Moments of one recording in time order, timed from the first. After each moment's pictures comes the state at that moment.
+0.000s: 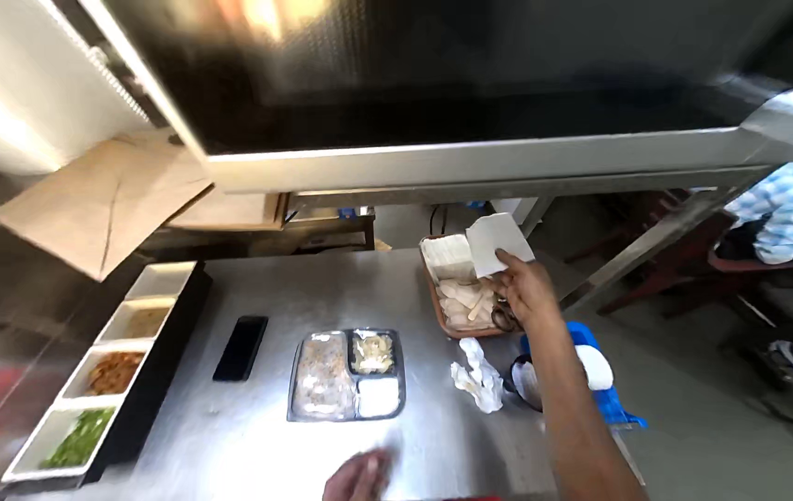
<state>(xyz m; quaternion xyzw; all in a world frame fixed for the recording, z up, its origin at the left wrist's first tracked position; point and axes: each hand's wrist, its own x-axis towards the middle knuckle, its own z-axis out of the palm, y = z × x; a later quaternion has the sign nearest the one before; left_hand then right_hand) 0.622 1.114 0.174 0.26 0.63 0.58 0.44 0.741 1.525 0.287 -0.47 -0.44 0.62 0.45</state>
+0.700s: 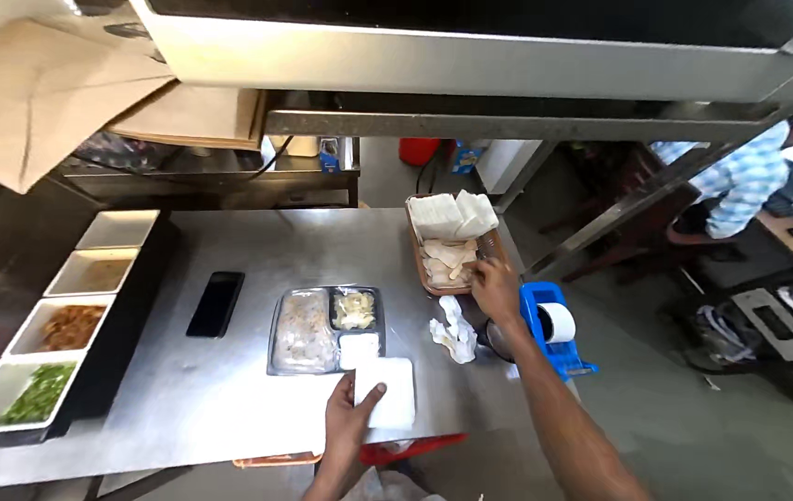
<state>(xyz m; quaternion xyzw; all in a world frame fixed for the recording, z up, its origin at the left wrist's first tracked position) 0.635 1.170 0.144 0.11 0.66 0.60 0.44 0.793 1.496 0.193 -0.48 -0.84 0.16 0.19</state>
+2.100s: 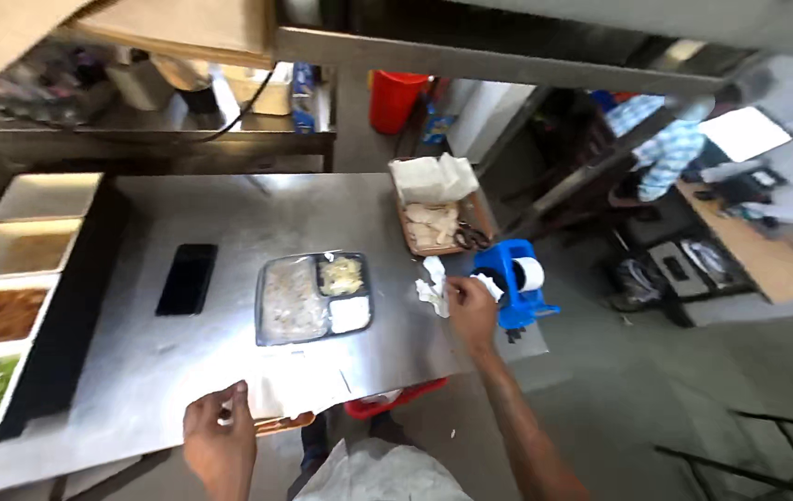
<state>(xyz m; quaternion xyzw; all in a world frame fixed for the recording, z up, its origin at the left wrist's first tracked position) 0.527 1.040 0.135 0.25 0.88 0.40 0.05 0.802 1.347 0.201 -0.57 -0.78 0.15 0.19</state>
